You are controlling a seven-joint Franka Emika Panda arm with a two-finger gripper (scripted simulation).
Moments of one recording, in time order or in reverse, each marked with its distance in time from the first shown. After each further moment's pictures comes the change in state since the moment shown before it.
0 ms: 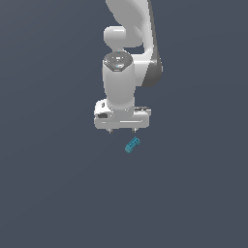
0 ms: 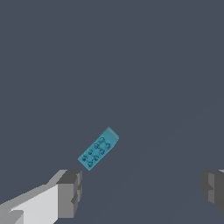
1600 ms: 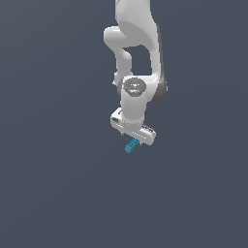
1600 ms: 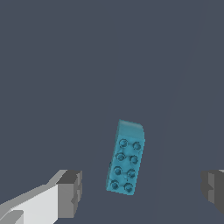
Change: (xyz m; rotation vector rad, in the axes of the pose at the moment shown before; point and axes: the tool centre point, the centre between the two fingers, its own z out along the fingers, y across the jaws) arm -0.019 -0.039 0.083 -0.018 -0.009 0.566
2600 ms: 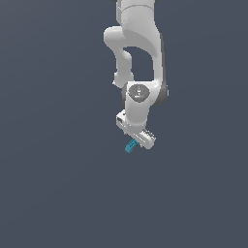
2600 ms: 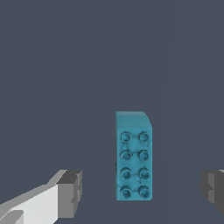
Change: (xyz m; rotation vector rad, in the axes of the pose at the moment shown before) arm -0.015 -0.005 0.028 -0.012 0.006 0.205
